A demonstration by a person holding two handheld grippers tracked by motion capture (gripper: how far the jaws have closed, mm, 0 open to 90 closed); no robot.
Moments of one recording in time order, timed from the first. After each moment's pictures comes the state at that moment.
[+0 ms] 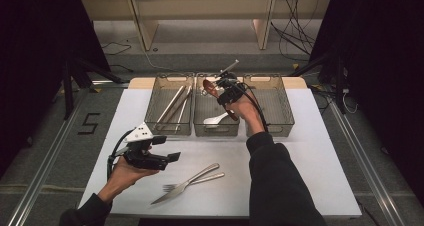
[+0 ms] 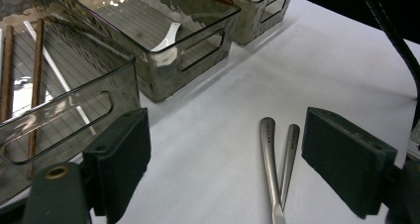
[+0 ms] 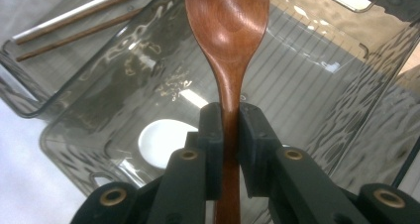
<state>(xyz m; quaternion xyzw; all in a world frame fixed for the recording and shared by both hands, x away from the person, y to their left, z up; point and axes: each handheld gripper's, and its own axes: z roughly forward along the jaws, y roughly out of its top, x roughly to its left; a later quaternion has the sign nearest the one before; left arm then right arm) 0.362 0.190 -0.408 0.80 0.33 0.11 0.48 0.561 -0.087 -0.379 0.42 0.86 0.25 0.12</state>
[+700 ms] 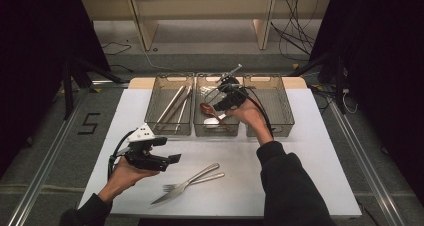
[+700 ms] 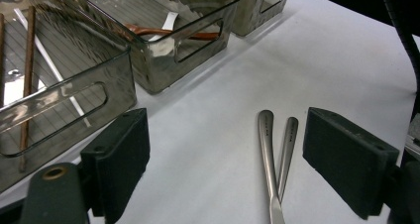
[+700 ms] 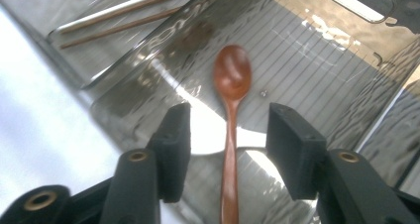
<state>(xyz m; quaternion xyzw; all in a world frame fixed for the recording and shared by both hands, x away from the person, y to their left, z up) 0.363 0.187 -0.410 0.81 0.33 0.10 0.47 0.529 -0.094 -0.368 0.37 0.87 0.28 0.12</state>
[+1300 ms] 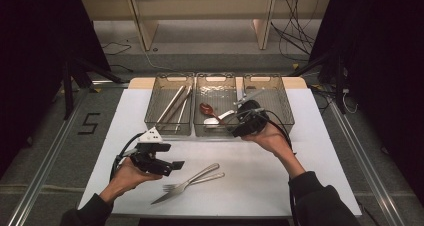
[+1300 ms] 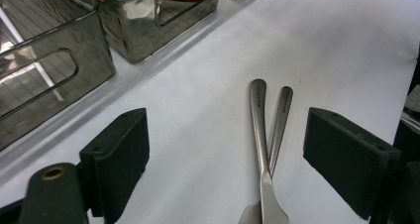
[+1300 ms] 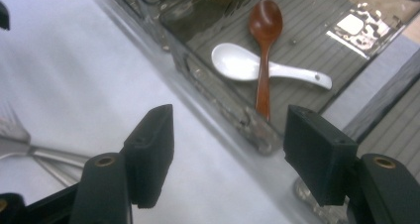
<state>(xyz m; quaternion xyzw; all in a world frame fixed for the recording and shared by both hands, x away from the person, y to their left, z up) 0.364 0.176 -0.418 0.85 0.33 0.06 0.41 0.448 -0.144 -0.374 0.34 0.88 0.32 0.11</state>
